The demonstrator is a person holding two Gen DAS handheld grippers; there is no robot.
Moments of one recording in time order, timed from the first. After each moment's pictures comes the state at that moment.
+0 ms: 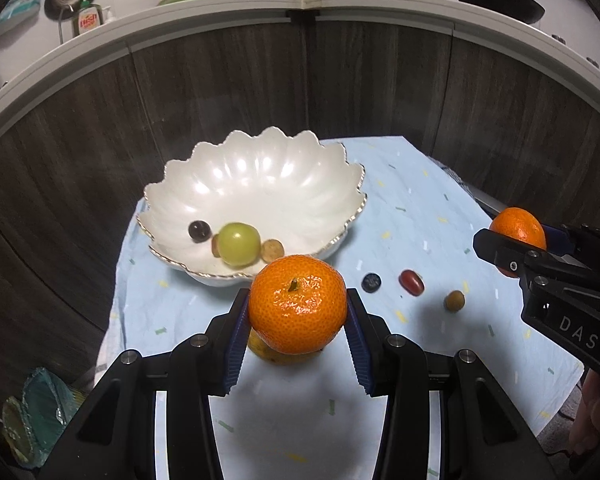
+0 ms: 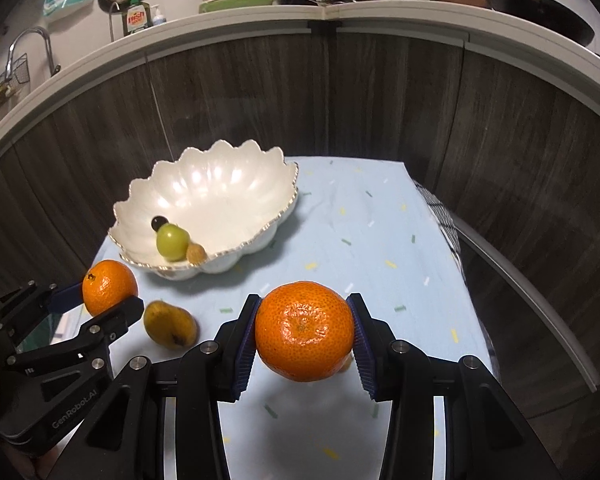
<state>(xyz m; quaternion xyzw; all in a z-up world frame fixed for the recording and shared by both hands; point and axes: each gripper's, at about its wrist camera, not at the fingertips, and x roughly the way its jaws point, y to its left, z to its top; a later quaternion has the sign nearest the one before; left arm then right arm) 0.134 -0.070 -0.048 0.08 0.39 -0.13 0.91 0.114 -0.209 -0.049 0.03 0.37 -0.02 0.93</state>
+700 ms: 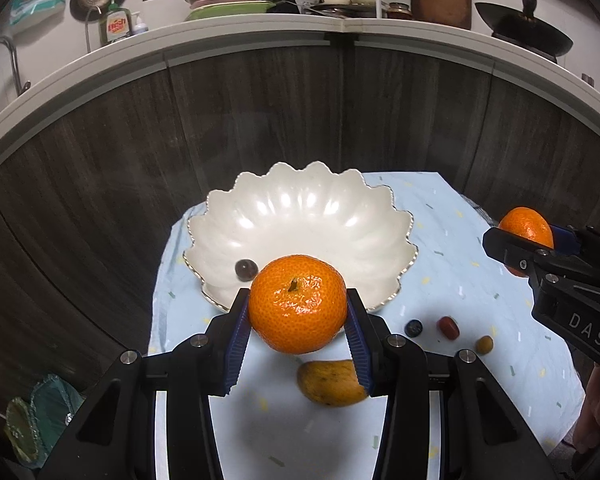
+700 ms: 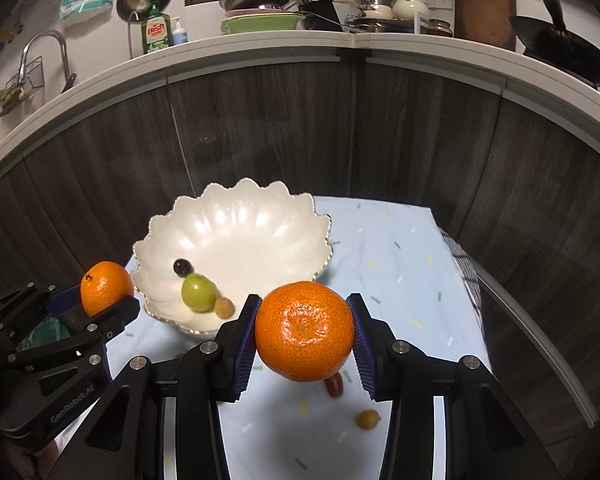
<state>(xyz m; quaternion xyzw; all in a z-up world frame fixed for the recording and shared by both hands) 0.171 -0.033 -0.019 0.06 0.37 -0.10 0.92 0.157 -0.181 -0.019 0.01 0.34 0.00 0.94</state>
